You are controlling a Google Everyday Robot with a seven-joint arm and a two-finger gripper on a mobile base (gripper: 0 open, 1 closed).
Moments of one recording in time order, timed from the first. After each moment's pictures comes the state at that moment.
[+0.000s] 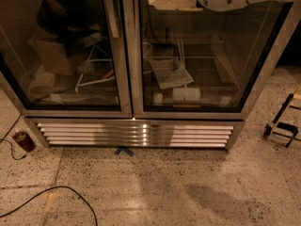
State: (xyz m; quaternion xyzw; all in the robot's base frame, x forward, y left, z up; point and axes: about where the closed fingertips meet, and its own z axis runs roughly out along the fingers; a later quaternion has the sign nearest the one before) arm 0.544 -0.032 1.094 -0.79 -0.18 -0.39 0.44
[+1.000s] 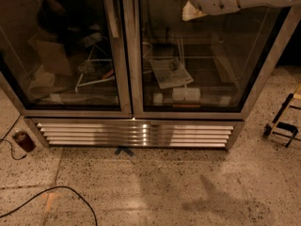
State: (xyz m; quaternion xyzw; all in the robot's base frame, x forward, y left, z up) arm 0.550 -0.025 1.086 -0.79 -0.18 -0.40 0.43
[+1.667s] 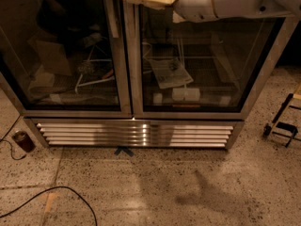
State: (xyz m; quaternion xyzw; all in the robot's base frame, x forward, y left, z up) arm 0.578 -0.008 1.066 -0.78 -0.19 -0.42 0.42
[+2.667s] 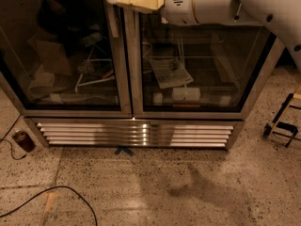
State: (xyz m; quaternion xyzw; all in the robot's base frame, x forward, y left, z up) arm 0.611 0.013 1.051 -0.76 -0.19 -0.44 0.43
